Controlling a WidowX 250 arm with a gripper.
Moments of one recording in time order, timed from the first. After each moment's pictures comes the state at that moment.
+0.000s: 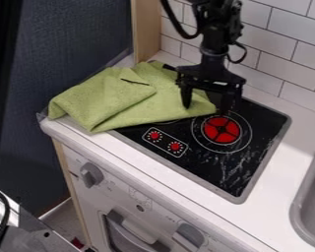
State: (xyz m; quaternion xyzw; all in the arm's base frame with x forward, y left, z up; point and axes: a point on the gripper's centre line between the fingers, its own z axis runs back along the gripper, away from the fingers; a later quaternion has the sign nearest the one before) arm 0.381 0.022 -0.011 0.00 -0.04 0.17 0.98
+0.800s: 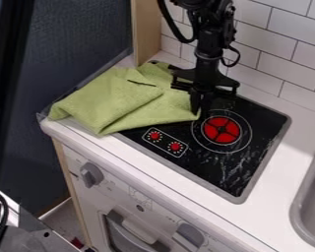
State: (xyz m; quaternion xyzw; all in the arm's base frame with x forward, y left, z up) arm 0.380 0.011 -0.024 0.00 -0.01 0.16 0.99
